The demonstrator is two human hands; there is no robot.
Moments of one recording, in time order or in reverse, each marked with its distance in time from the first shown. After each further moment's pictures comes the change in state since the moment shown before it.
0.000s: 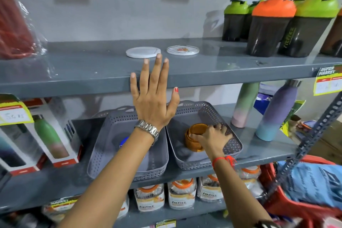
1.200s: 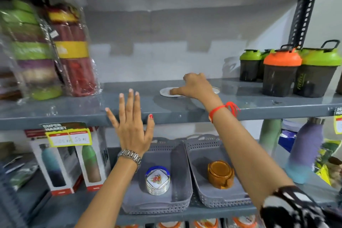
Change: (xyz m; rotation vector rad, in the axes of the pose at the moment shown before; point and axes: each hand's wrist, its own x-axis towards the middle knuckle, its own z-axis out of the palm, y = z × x) left_hand 0.013 -0.102 -0.057 0.098 -0.039 -0.171; right_hand -0.010 -0.185 -0.241 0.265 0.093 -0.691
